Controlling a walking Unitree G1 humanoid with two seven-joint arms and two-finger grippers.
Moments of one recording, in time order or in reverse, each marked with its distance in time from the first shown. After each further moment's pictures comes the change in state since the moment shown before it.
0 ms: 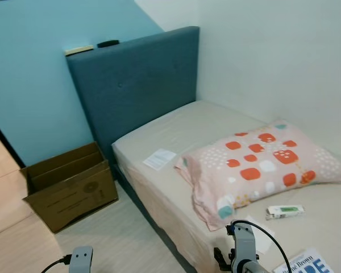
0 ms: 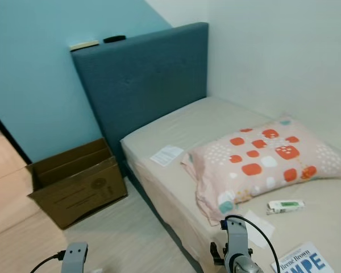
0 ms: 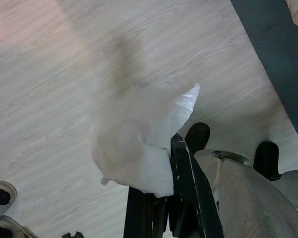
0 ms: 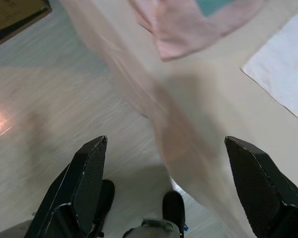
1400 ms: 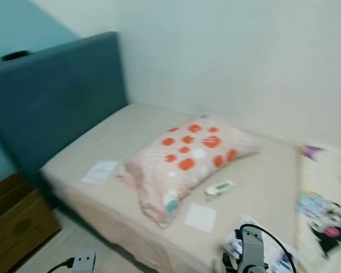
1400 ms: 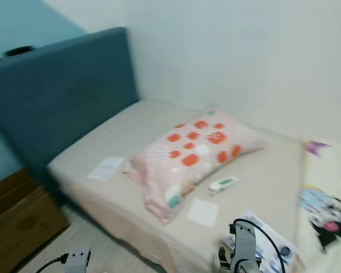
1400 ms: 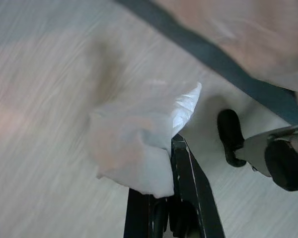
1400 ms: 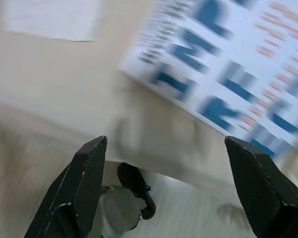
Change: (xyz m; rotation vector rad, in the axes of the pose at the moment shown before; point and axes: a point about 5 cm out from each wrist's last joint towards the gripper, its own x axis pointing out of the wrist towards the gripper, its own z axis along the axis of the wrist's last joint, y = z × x) left arm 0.000 -0.006 -0.005 0.011 0.017 -0.056; right arm -0.004 -0.015 -0.013 0.103 0.057 -0.149
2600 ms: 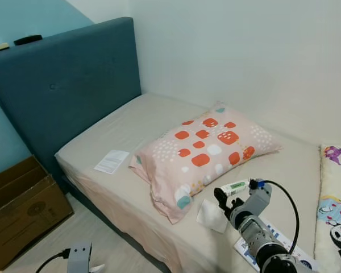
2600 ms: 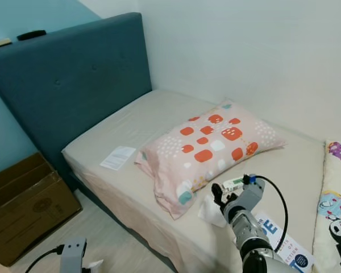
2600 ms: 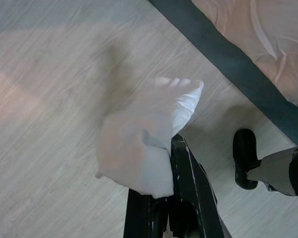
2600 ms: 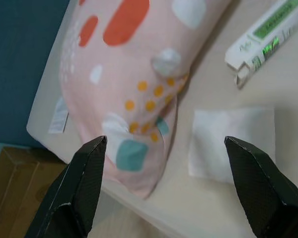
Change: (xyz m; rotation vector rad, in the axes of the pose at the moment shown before) left arm 0.000 0.010 0.017 -0.005 -0.075 0.032; right arm 0.002 0.028 0.114 0.496 -0.322 0.328
